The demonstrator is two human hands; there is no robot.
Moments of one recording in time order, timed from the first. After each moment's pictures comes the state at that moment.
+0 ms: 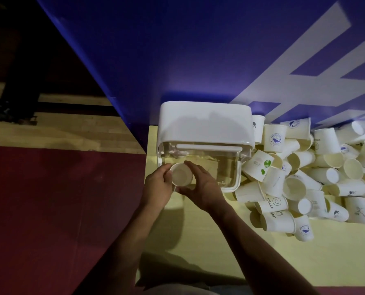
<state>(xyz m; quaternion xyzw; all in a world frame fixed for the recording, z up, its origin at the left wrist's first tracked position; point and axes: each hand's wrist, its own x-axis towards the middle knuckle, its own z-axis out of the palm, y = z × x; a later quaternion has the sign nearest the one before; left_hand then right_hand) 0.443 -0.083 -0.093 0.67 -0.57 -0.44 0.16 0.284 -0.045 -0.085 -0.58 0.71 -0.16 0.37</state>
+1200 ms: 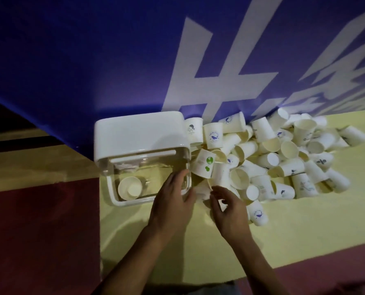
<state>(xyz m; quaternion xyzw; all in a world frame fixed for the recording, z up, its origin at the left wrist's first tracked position) 0.299 -0.016 -0.016 0.50 -0.75 -0.41 0.18 0.153 0.085 -0.045 -0.36 0.82 -0.35 0.26</state>
